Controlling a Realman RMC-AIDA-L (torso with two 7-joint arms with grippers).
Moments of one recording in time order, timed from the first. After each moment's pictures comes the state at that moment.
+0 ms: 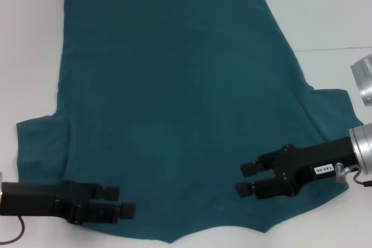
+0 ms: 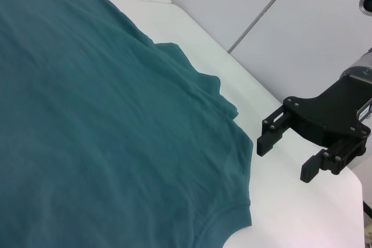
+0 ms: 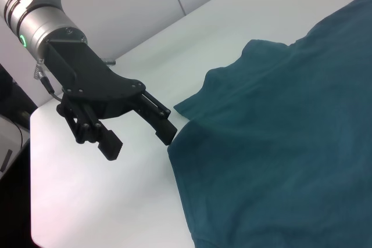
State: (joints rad) left arm -0.50 -2.09 0.72 0.85 2.20 1.74 -1.90; right arm 0.59 2.05 -0.84 -0.79 -2.17 -1.65 1.75
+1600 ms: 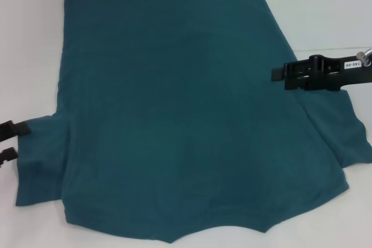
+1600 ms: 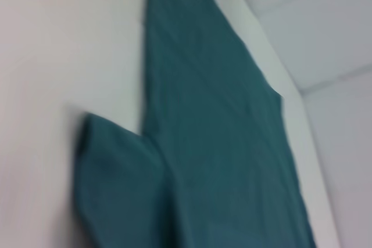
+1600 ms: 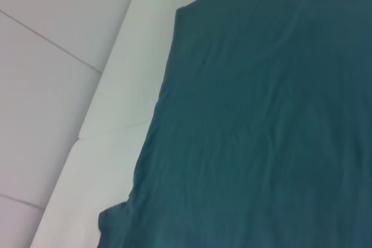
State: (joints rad) left arm -0.44 -2.04 0.33 0.81 2.22 1.47 -2.47; right arm 0.75 1.86 -0.66 -0.59 -2.17 -1.41 2.43
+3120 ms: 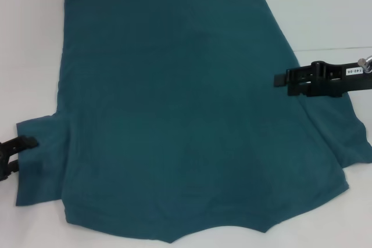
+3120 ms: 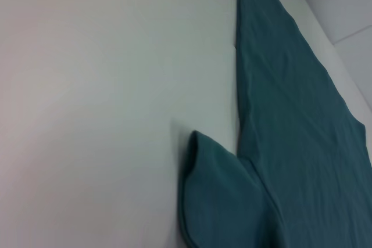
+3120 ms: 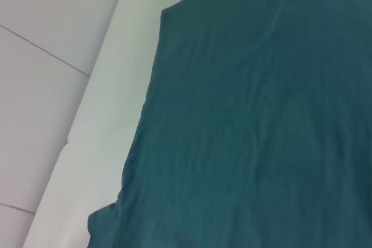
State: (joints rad) left arm -0.48 -2.04 0.34 0.60 2.23 1.18 -2.35; right arm 0.73 1.86 -0.66 -0.58 -2.17 -1.39 2.44
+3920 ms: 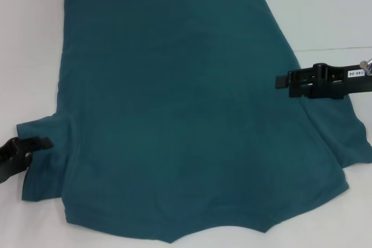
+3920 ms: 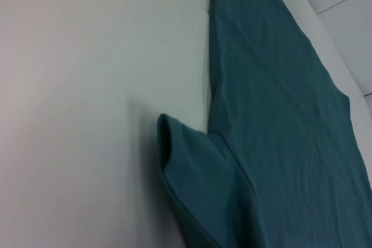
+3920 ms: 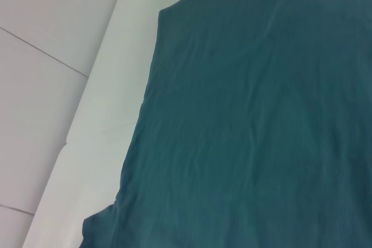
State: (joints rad) left arm -0.51 -2.04 0.40 0.58 2.23 1.19 -2.37; right arm 0.72 1.86 -0.65 -0.58 -2.17 -1.39 2.43
